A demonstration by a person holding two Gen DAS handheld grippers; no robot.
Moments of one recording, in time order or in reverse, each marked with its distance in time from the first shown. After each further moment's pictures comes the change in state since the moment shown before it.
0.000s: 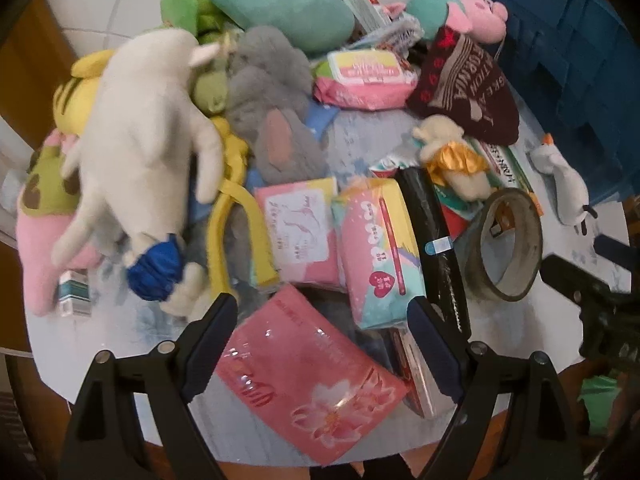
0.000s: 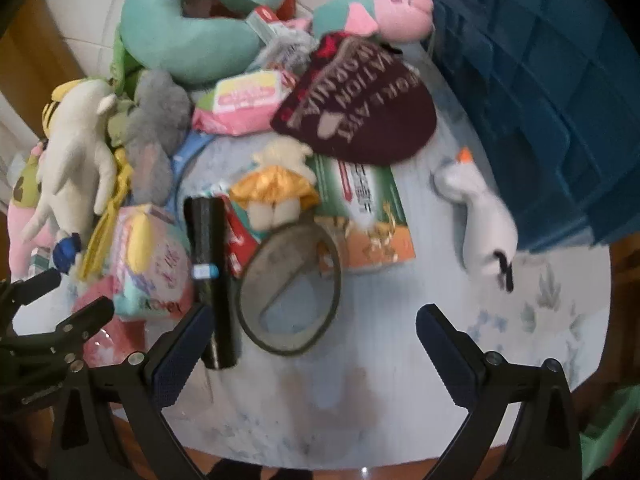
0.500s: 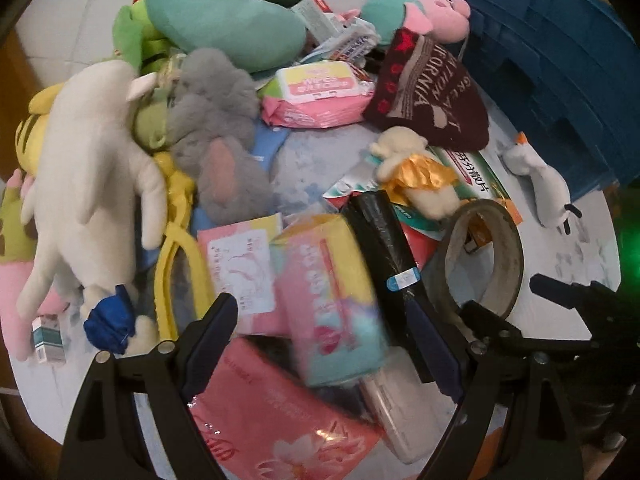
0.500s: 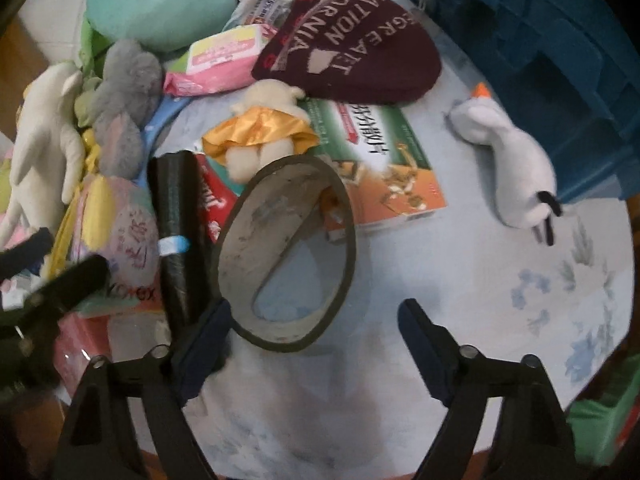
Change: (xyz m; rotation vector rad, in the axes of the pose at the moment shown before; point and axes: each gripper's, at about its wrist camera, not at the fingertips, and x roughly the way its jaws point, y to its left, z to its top) left arm 0.013 -0.020 0.017 0.088 -0.063 -0.078; right arm 0.054 0.009 -0.017 0.087 0.044 -0.014
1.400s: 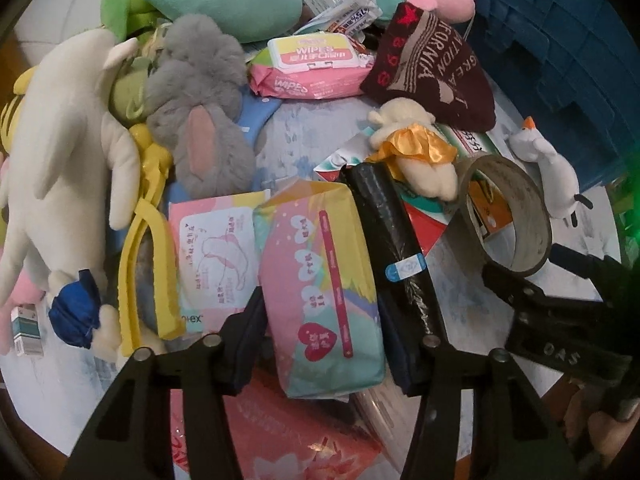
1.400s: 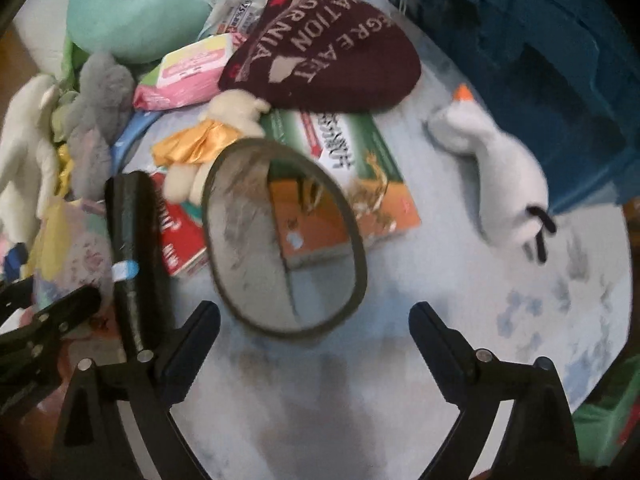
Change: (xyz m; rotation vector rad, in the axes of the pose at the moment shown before) left arm 0.027 -0.004 -0.010 -0.015 0.042 -0.042; right arm 0.011 -0.022 0.009 -0.001 -0.037 -0.036
